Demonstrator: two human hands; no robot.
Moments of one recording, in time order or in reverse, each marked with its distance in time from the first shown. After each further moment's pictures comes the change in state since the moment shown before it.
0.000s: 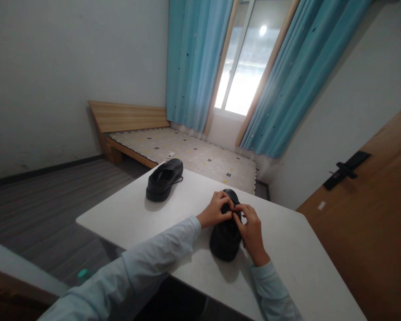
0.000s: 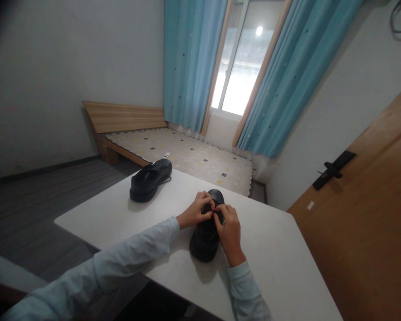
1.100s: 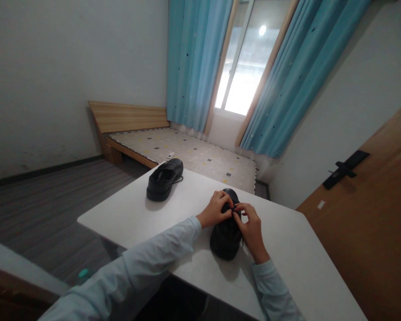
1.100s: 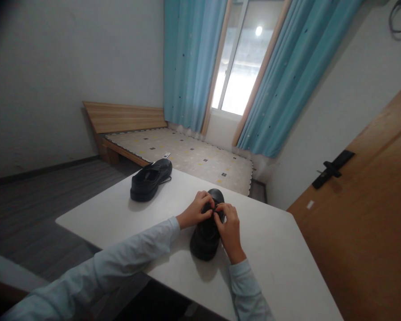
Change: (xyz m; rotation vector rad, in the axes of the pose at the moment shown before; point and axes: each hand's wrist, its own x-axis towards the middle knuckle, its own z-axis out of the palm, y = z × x) left_hand 0.000 0.004 0.000 0.053 0.019 0.020; right_hand 0.000 0.000 0.000 0.146 0.049 0.033
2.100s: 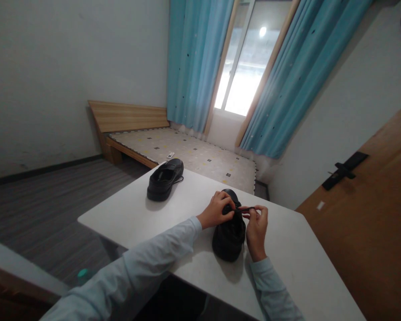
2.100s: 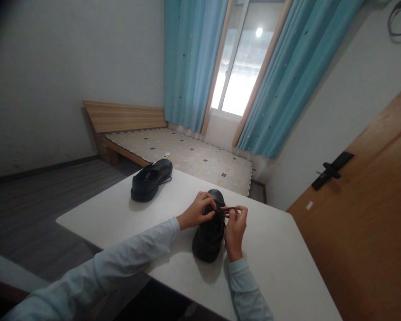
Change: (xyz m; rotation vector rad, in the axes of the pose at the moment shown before) left_hand -0.001 0.000 -0.002 0.064 0.007 0.058; right_hand -0.001 -0.002 0.006 0.375 0.321 0.438
